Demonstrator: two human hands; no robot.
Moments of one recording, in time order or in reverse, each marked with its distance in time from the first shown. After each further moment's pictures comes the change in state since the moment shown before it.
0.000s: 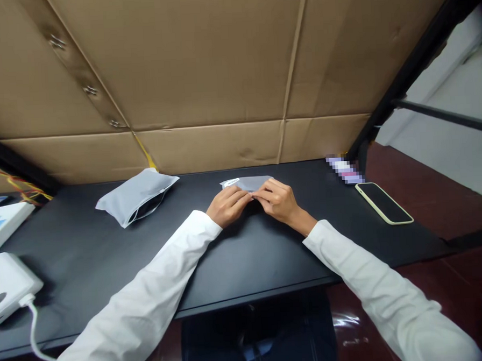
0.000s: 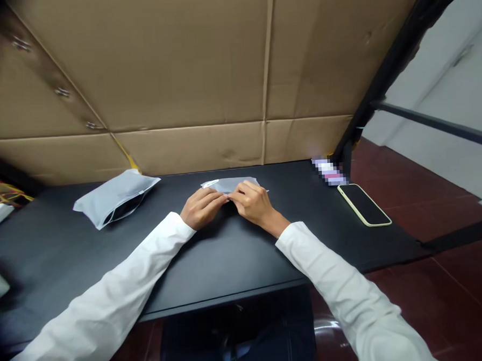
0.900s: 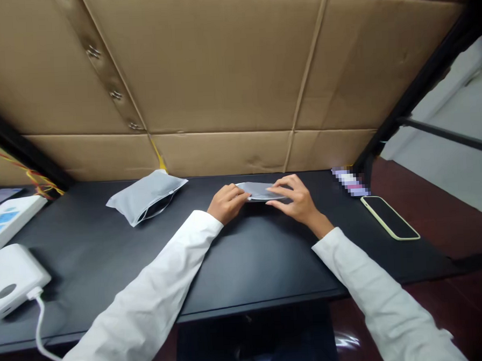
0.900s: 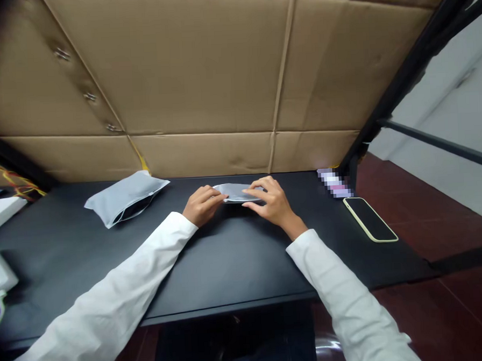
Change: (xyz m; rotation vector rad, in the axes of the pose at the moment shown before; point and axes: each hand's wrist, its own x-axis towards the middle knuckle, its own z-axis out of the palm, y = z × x) left_hand -0.012 -0.026 -0.002 0.001 0.047 -0.100; right_hand 0.003 0.029 -0.020 0.167 0.030 0.053
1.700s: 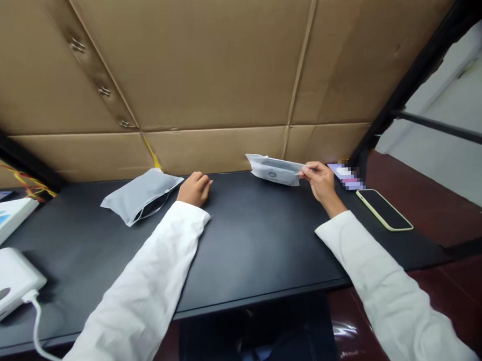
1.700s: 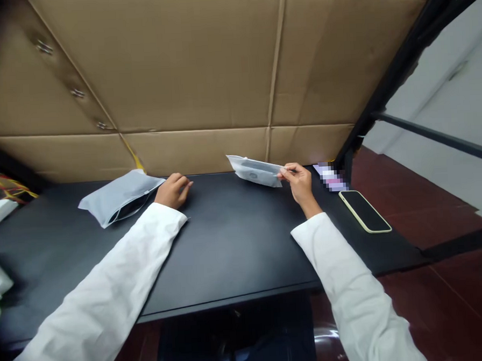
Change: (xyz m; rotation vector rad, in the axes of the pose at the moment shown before) left_hand -0.040 -0.073 -0.026 0.186 -0.269 -0.411; right_hand -0.009 0.076 -0.021 0.762 0.503 0.682
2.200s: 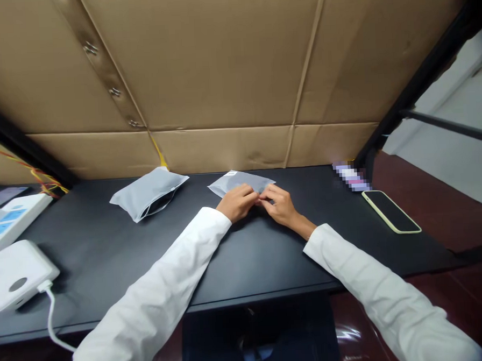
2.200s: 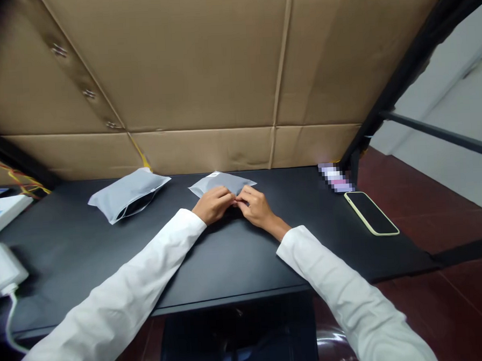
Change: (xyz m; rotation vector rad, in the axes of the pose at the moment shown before) left_hand 0.013 0.108 0.008 -0.175 -0.128 0.367; right_hand -0.083 -0.002 0.088 -0.607 -0.516 -0.439
